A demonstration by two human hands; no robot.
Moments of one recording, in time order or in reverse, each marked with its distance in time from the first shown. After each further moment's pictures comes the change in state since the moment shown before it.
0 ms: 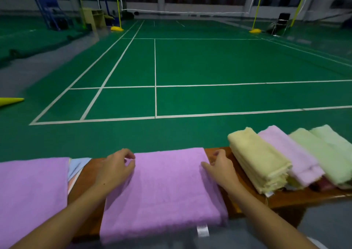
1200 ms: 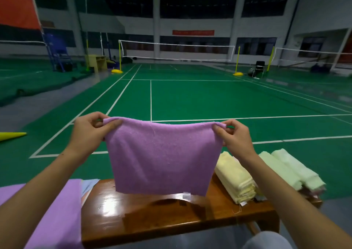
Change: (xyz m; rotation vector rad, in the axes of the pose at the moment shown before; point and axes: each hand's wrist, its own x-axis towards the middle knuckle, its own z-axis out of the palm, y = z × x) left_hand -0.055 0.126 -0.222 -0.665 0.356 0.308; right_hand -0.086 -0.110 -0.215 0.667 0.260 -0.440
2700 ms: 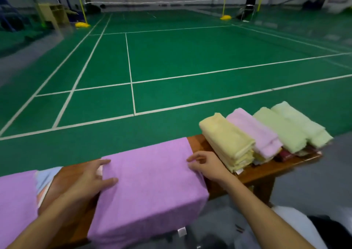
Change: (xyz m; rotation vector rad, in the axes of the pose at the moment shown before) left_hand -0.088 -0.249 0.089 0.425 -0.568 -0.519; right_hand -0.066 0.235 0.039 -0.233 -0.390 0.456
